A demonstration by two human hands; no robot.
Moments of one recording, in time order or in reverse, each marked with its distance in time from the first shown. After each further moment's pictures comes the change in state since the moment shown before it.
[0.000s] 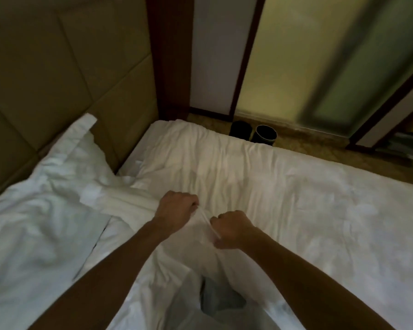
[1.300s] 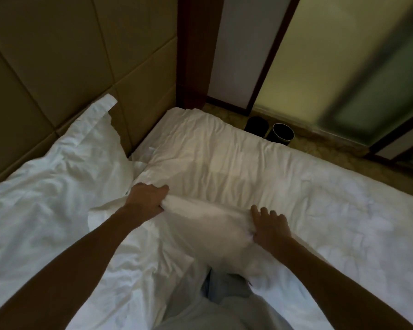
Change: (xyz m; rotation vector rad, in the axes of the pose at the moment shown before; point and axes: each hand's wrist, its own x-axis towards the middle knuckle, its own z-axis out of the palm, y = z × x) left_hand -0.041 -0.101 -0.015 0.336 -0.205 -0.171; right_hand 0.003 0.048 0.042 -0.041 0.121 0.318
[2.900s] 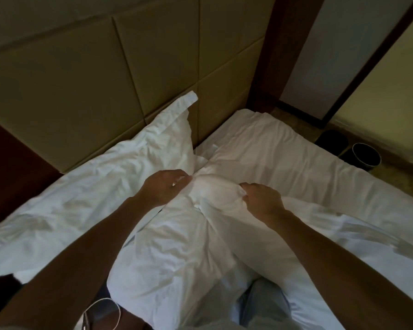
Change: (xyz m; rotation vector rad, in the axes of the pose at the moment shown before) left_hand -0.067 -0.101 0.001 -0.689 0.193 -0.402; right_hand 0.123 -0.142 -0.089 0.292 0.178 -0.378
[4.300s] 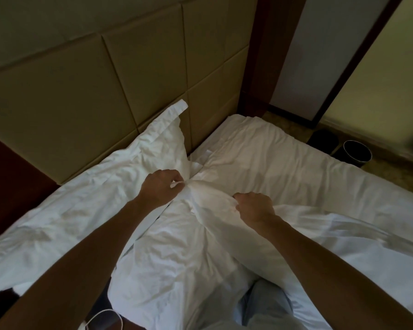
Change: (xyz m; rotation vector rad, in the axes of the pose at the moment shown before) left_hand 0.006 0.014 -0.001 0.093 0.086 0.047; right_hand -0.028 -0.013 0.000 -0.126 -0.008 0.027
